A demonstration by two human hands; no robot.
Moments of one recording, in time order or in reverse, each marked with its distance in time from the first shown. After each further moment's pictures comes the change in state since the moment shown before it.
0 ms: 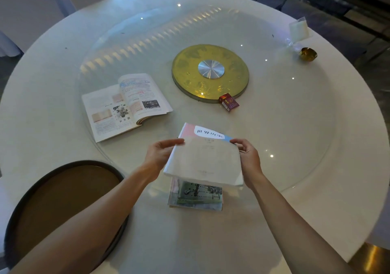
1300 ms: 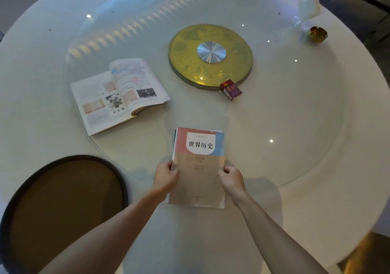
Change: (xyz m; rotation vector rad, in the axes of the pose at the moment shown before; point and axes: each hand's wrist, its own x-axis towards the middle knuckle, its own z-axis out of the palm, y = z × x) left_hand 0.012 -0.097 0.010 0.484 0.109 -0.127; right_hand -0.012 0.094 0.033 -0.440 0.020 0.286
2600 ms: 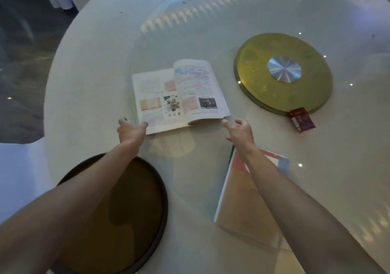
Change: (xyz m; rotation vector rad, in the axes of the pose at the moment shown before) left_hand 0.123 0.011 -0.249 -0.230 0.635 -0.255; right_hand 0.081 -0.231 0.136 0.074 -0.119 -0.221
